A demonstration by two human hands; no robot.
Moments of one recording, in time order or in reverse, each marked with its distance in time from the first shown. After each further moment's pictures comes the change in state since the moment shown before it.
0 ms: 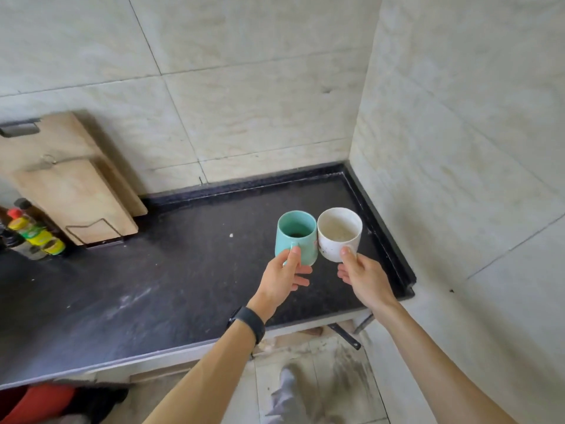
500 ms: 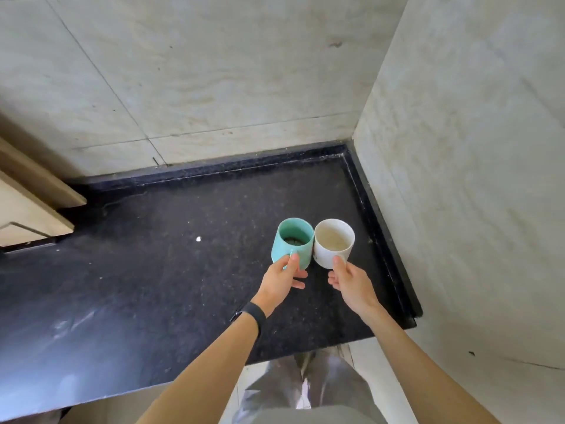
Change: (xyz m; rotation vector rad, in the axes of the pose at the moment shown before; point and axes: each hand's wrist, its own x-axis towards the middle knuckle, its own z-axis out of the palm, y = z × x) left_hand 0.186 -0.039 0.031 -0.002 -0.102 -0.246; right_hand 0.177 0.053 0.023 -0.153 -0.079 0.288
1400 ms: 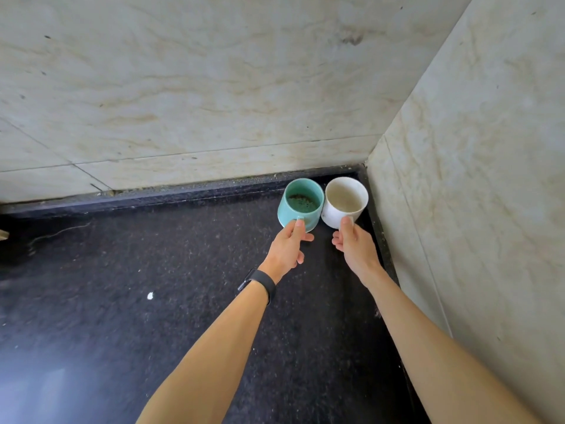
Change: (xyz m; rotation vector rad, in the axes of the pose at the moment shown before) left_hand 0.237 0.100 0.014 -0.067 0.036 0.026; right_hand 0.256 -0.085 -0.037 0.056 0.067 -0.068
